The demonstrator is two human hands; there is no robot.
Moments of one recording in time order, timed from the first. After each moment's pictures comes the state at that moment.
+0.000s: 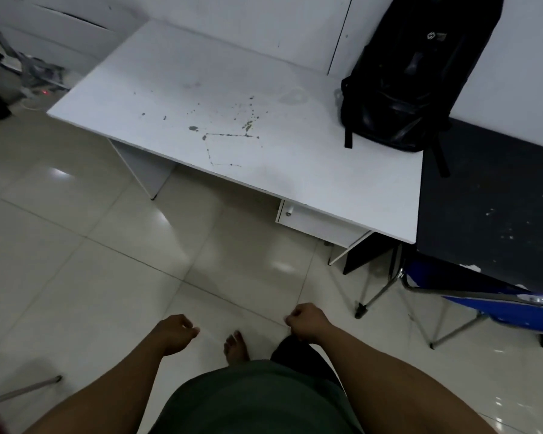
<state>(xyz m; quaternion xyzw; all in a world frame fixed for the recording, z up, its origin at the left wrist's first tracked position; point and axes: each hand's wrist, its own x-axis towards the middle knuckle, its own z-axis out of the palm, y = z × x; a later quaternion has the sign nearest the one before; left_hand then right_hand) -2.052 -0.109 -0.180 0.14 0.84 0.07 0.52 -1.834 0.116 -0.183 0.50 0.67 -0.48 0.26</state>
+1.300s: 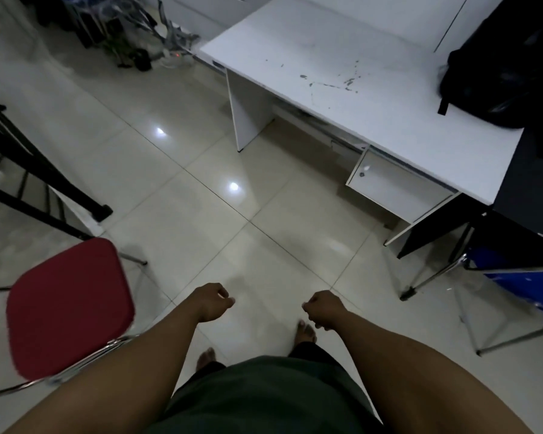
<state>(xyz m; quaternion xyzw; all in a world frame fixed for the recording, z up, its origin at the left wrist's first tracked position) -1.889 -0.353 -0.137 0.08 0.87 0.12 0.47 -1.741 -0.121 -0.179 0.40 0.75 -0.39 0.35</state>
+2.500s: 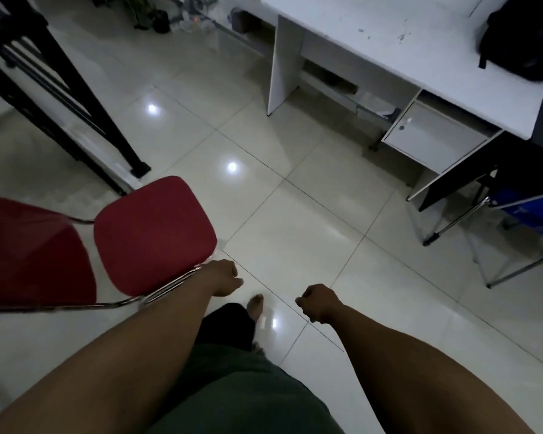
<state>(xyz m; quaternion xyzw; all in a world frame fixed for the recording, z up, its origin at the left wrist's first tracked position) -1.856 -0.681 -0.126 0.22 0.87 0.05 0.45 -1.685 -0.494 -0.175 0.39 0.77 -0.37 0.34</state>
